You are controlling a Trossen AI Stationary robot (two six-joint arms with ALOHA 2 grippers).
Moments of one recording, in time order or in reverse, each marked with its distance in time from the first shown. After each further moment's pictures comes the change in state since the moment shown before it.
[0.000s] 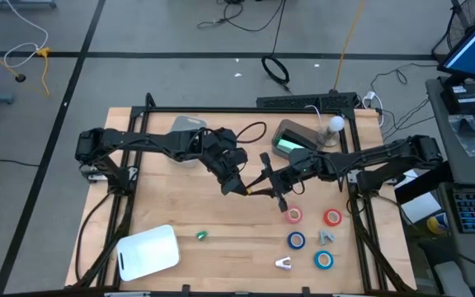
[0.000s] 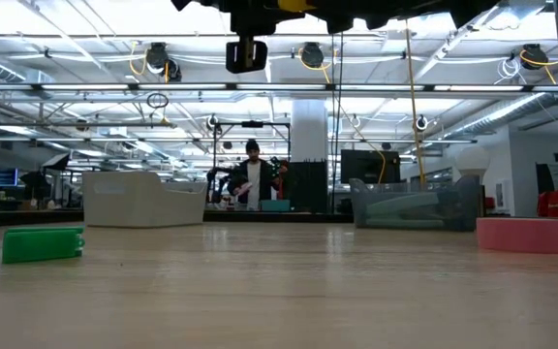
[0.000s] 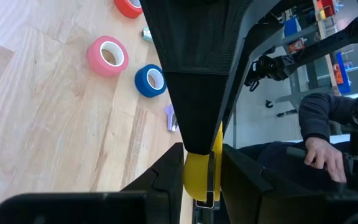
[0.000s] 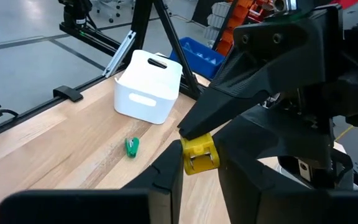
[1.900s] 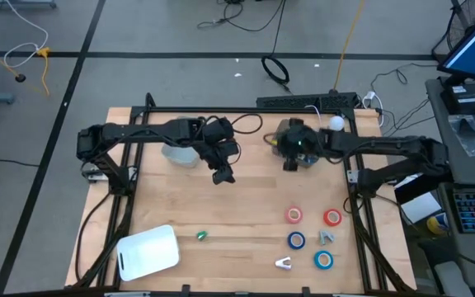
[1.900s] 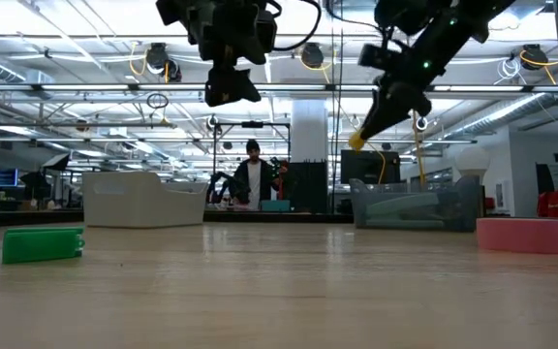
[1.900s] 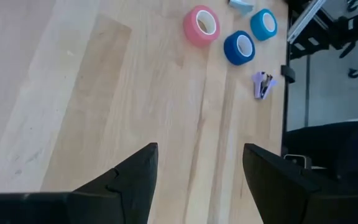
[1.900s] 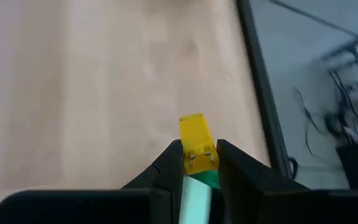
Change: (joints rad) left arm 0.123 0.000 0.000 -0.322 -0.092 0.353; right arm -0.330 -0.099 -0.002 -0.627 0.497 0.009
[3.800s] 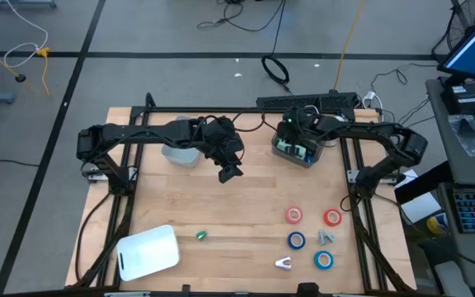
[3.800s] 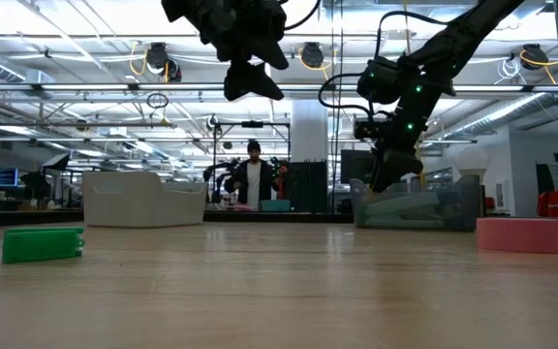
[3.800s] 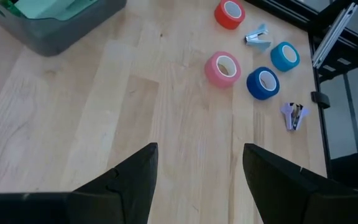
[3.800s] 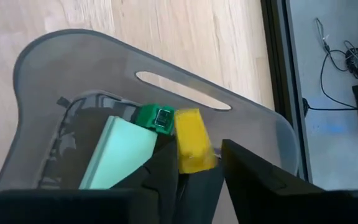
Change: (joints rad) left arm -0.012 0.000 0.000 0.141 -0.159 0.085; right arm -0.321 0.263 0.002 0.063 -0.103 -0.180
